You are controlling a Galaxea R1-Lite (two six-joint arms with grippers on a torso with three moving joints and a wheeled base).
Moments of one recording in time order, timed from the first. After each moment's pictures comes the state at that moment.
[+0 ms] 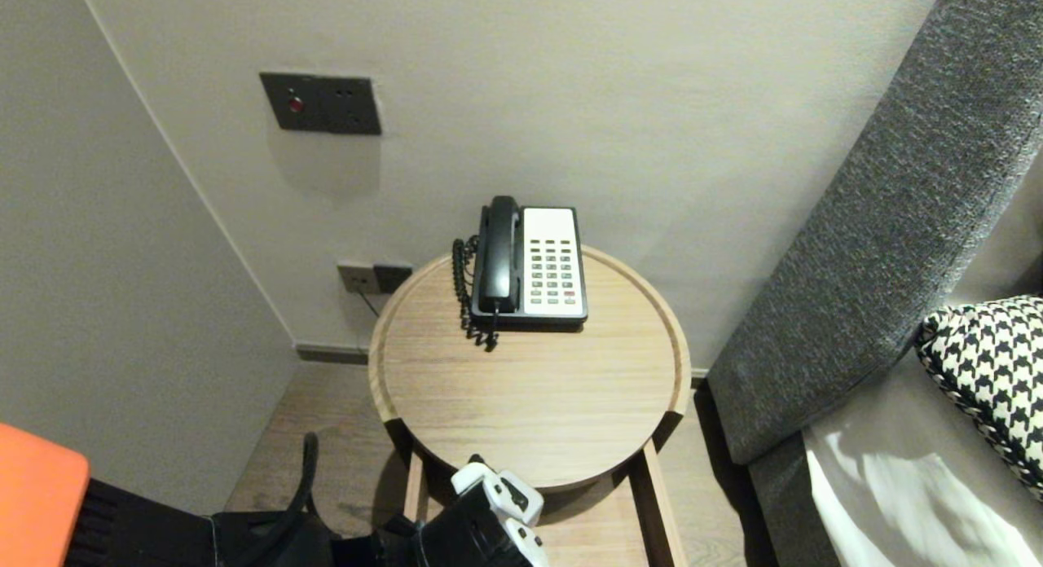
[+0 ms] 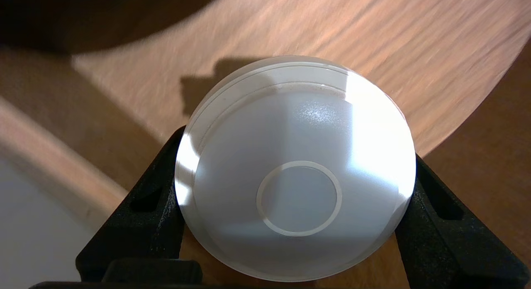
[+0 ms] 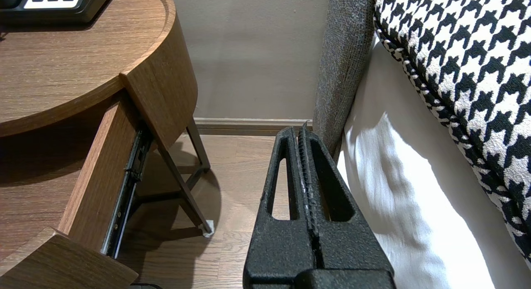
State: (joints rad) left arm -1.11 1.84 -0.75 -0.04 0.21 -0.28; right arm -0.01 0.00 0.00 -0.09 -0.02 0.03
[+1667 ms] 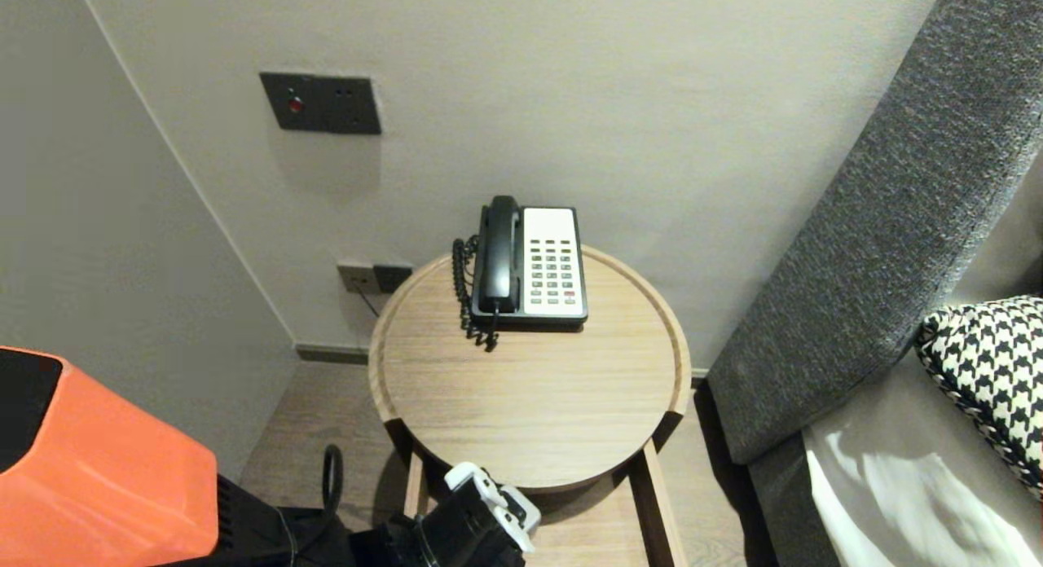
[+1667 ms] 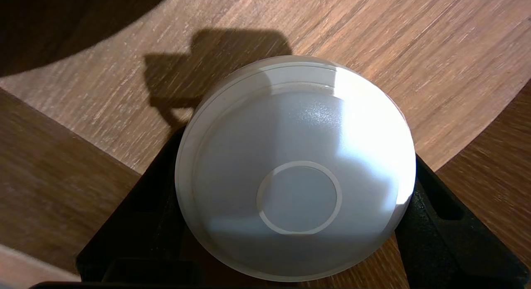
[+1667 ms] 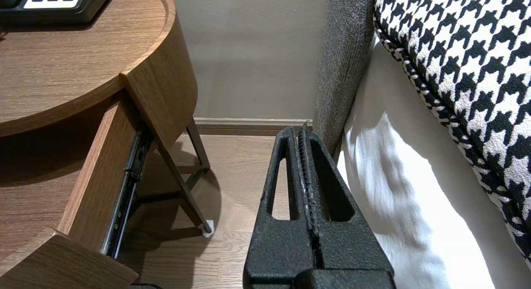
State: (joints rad) left arm -1.04 1.94 -0.69 -0.17 0.08 -0.18; right arm -0.01 0.00 0.00 -0.09 -0.02 0.03
